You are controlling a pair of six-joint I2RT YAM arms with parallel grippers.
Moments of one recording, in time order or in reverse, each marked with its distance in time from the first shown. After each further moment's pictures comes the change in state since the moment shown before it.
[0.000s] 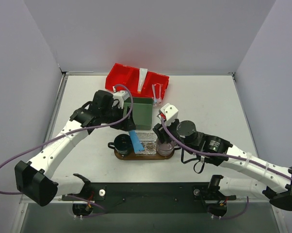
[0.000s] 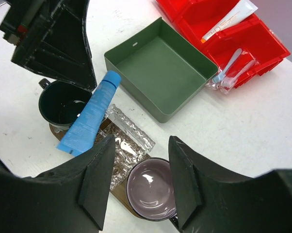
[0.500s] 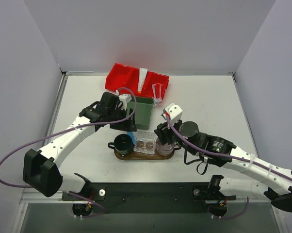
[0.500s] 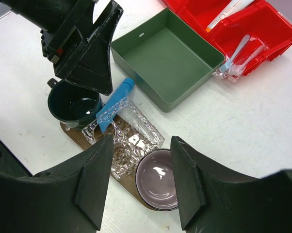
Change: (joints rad) left arm -0.009 0.114 -0.048 0.021 -0.063 -0.045; right arm -0.001 -0.031 0.000 -0.055 0.000 0.102
